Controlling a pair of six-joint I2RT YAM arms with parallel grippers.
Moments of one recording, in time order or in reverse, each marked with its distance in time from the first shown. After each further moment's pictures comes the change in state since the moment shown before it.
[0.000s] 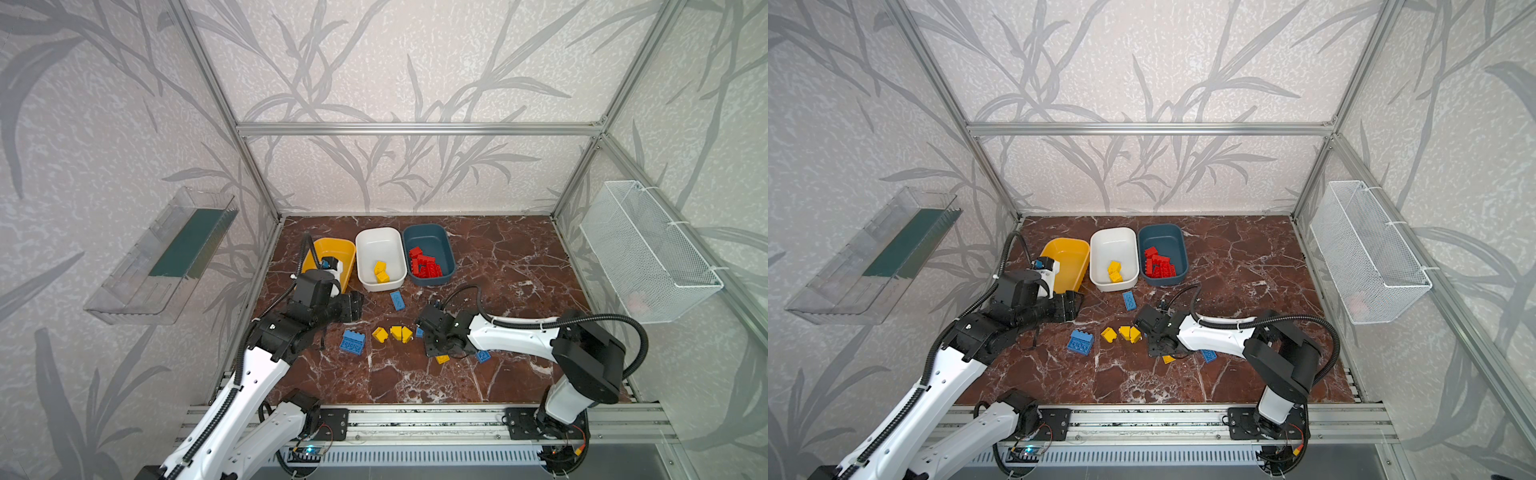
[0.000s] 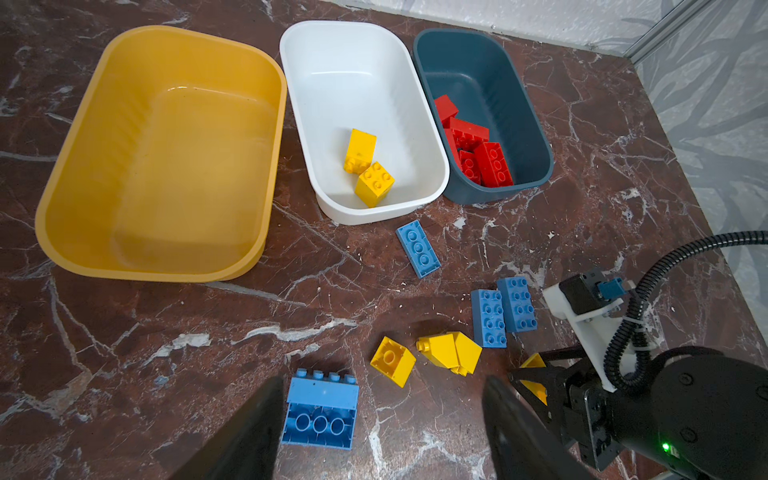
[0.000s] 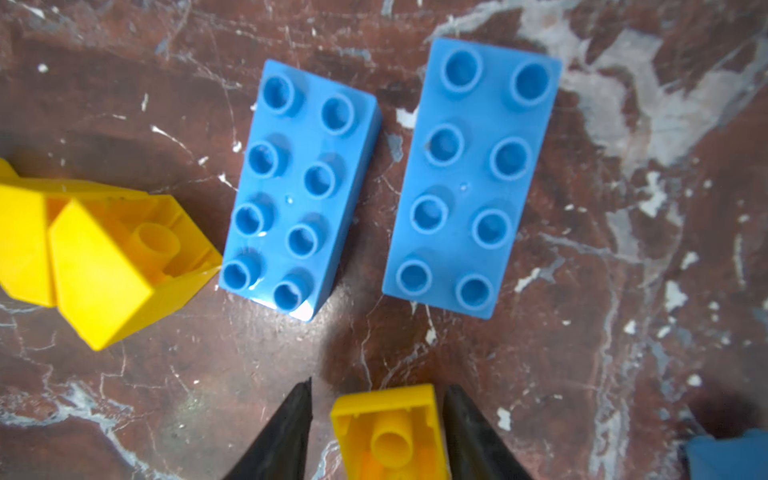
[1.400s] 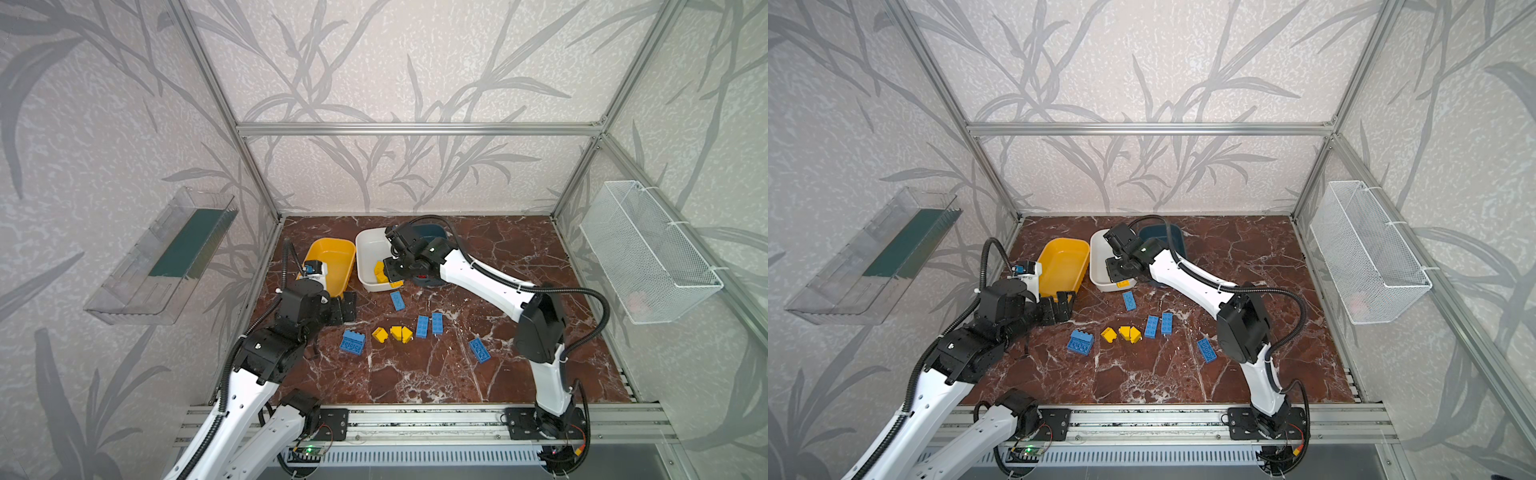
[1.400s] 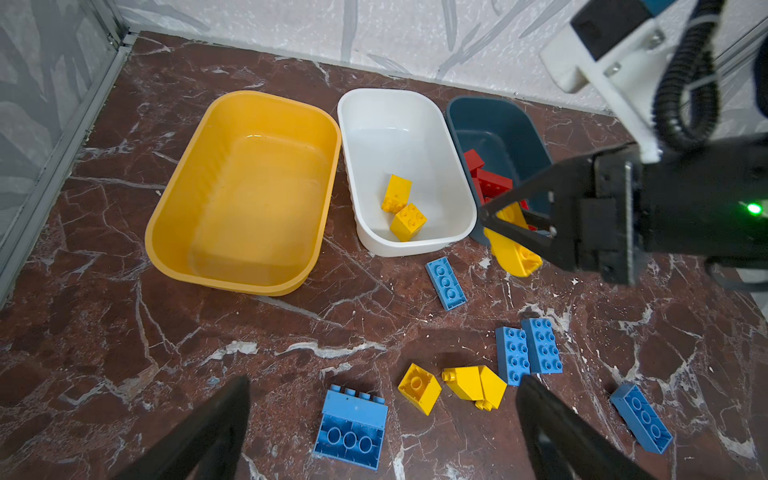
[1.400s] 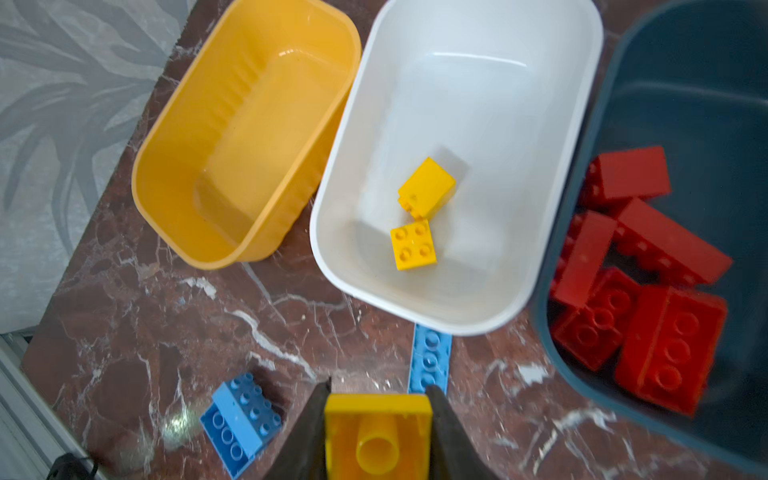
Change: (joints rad) left arm 0.000 -0.122 -0.027 0.004 -0.137 -0.034; right arm -0.190 0.432 1.027 -0.213 -0.160 -0.451
